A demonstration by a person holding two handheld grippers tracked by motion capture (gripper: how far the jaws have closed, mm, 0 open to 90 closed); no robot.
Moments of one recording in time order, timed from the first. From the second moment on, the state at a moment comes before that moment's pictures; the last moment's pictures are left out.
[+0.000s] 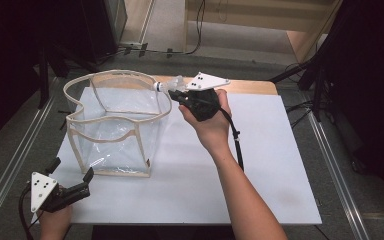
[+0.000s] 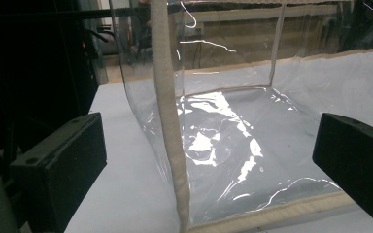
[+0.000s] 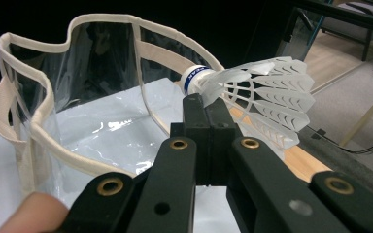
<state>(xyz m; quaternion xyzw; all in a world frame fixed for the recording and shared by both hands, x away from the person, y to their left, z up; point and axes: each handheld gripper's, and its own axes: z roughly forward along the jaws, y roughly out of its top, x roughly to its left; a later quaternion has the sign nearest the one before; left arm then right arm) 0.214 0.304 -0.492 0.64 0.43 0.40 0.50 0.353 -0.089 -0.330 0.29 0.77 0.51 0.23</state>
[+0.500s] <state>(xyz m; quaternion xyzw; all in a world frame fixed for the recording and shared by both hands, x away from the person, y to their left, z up) 0.214 0.304 -0.492 0.64 0.43 0.40 0.50 0.351 -0.073 -0.326 0.27 0.78 0.52 0.23</state>
